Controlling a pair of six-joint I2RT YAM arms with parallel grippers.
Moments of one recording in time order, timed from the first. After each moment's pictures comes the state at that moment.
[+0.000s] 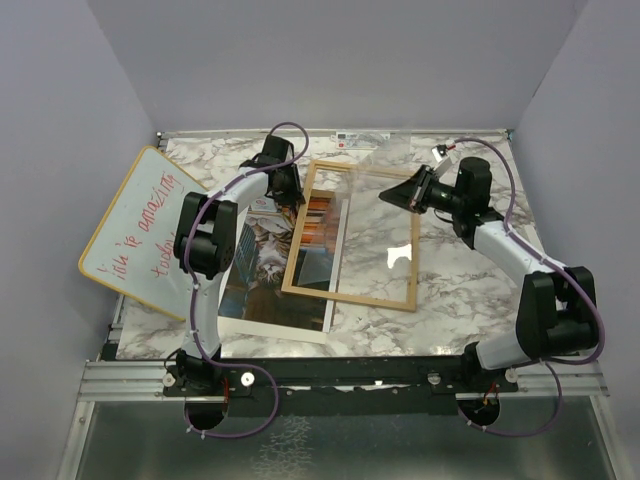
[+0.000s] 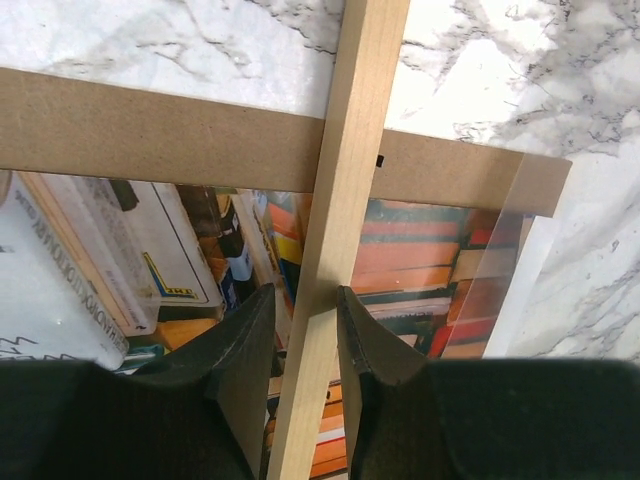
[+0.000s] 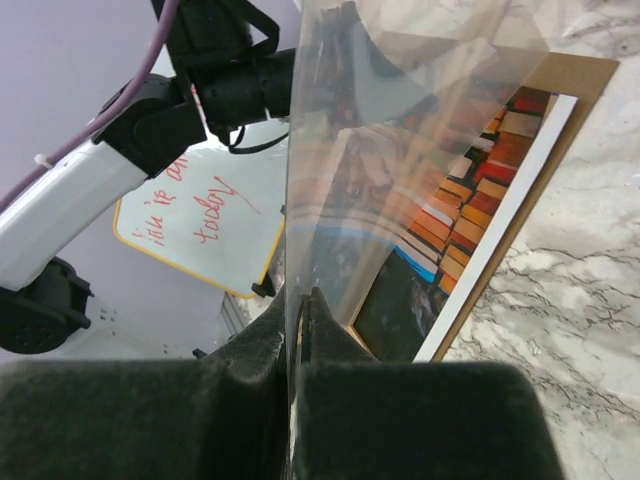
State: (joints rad) left arm -0.30 2.18 1.68 -0.44 0.20 -0.47; right arm 0.15 1.46 0.90 0.25 -0.80 0.81
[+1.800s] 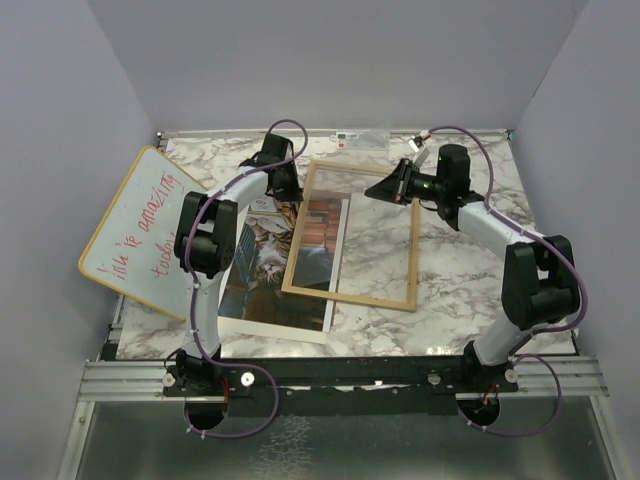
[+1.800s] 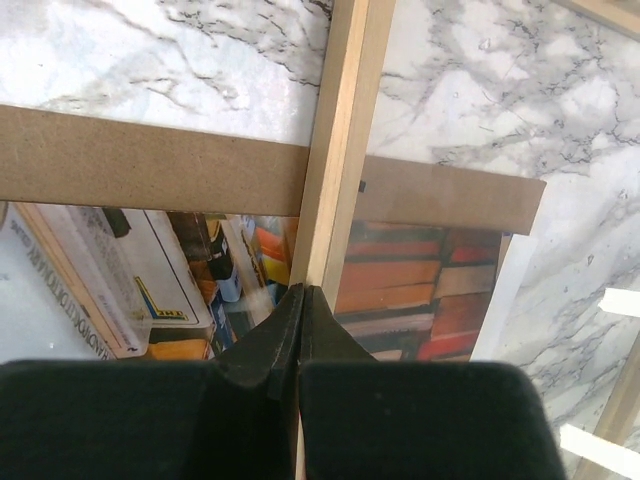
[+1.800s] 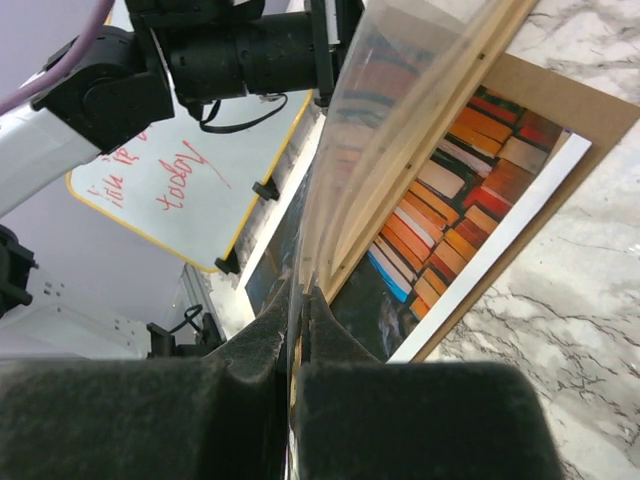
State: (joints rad) left arm -0.29 2.20 1.69 -0.41 0.20 -0.49; right arm 0.21 1.66 1.08 0.23 -0.87 0.65
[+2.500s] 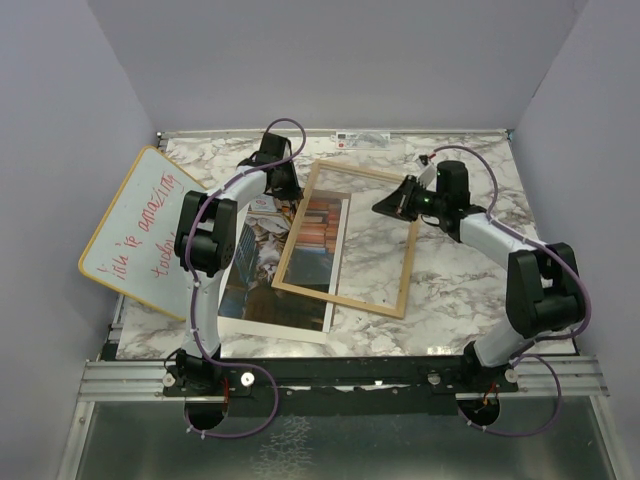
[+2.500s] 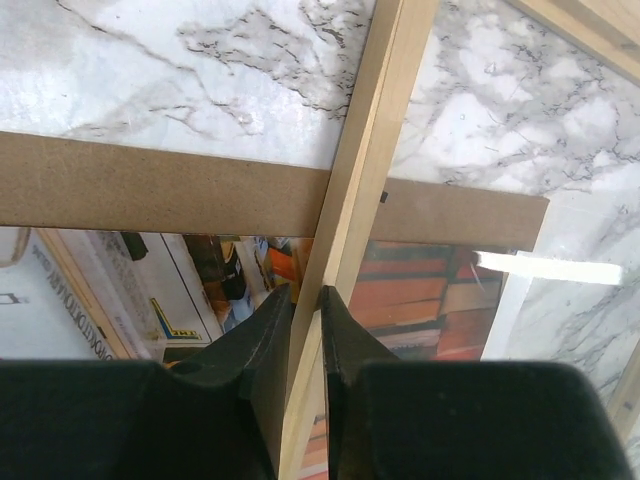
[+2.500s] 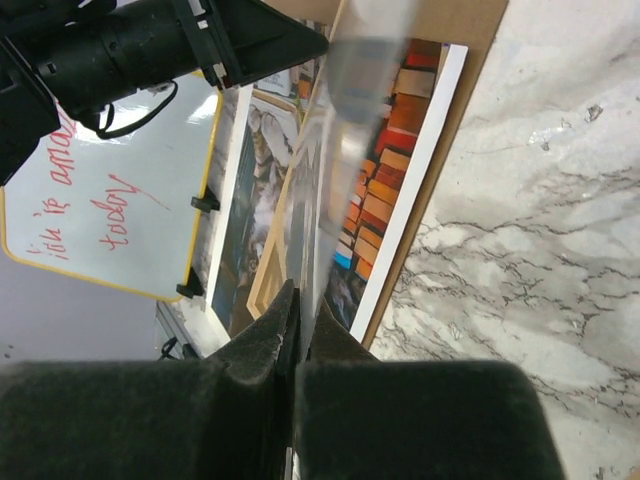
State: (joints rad) left arm -0.28 2.22 1.70 -0.39 0.20 -0.49; right arm 0.21 1.62 0.97 0.13 -0.68 0.67
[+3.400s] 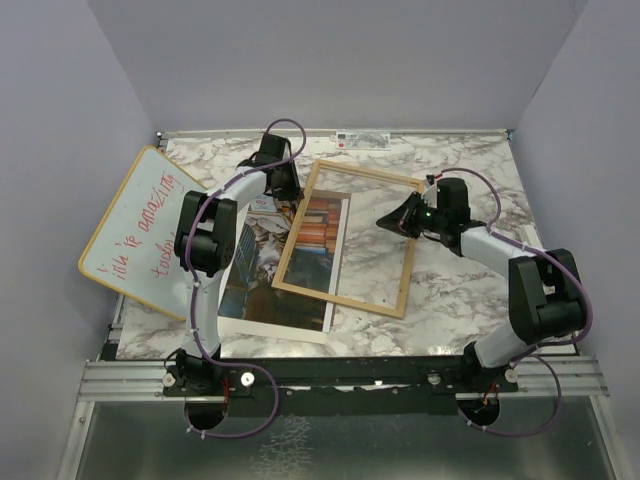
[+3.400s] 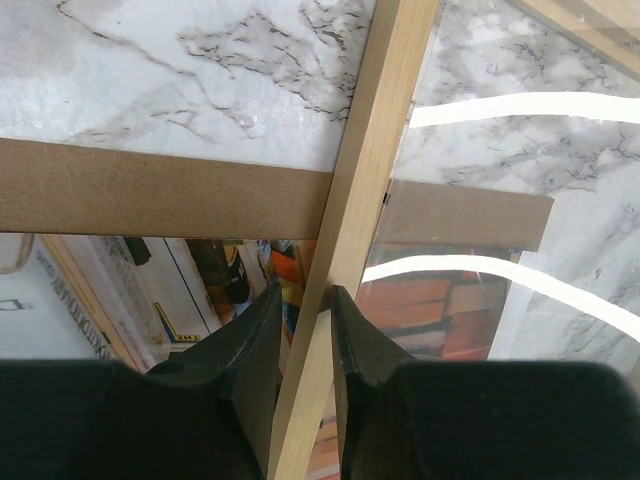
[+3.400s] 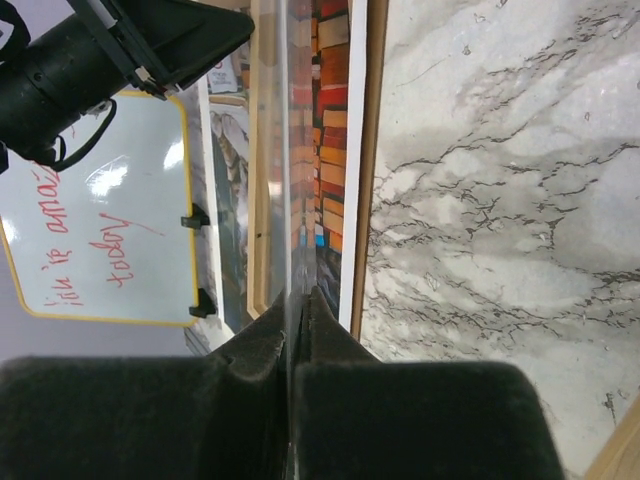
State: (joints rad) left arm -0.28 2.22 1.70 -0.38 0.20 -0.47; right arm 0.21 1.56 0.82 0.15 -0.58 0.83
